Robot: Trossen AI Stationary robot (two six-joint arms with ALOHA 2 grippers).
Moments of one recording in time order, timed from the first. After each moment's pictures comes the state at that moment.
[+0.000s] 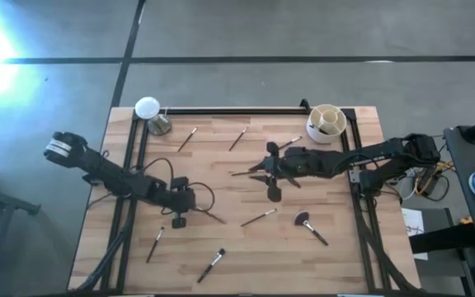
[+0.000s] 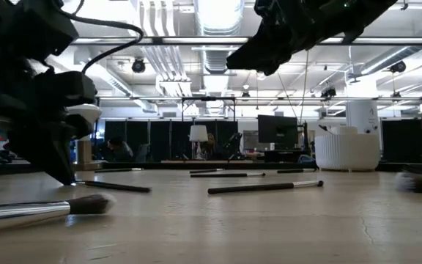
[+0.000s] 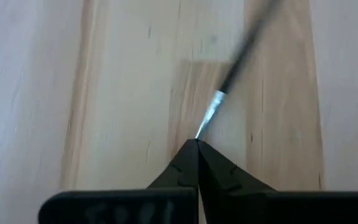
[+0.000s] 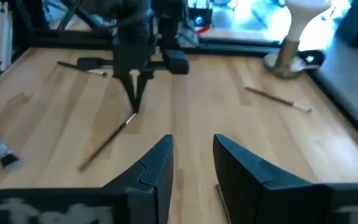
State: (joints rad) left arm -0.33 1.38 0.39 -0.05 -0.19 -0.35; right arm 0.01 1.43 0.79 0.25 0.04 -0.01
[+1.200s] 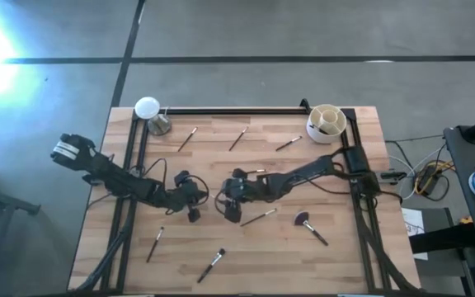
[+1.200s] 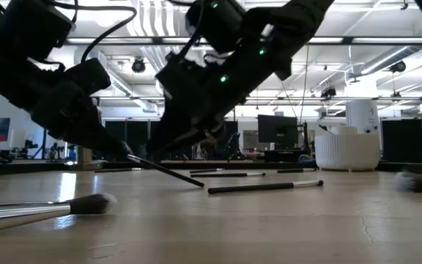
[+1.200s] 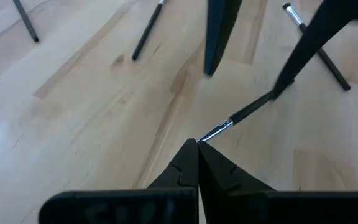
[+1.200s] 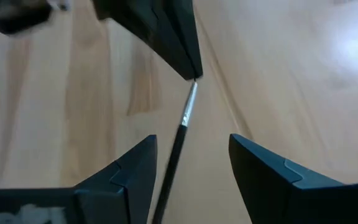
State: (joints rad) left arm -0.34 1.37 0.31 0.40 -0.53 -0.48; right arm 0.11 2.10 1.29 0.11 0.16 0.30
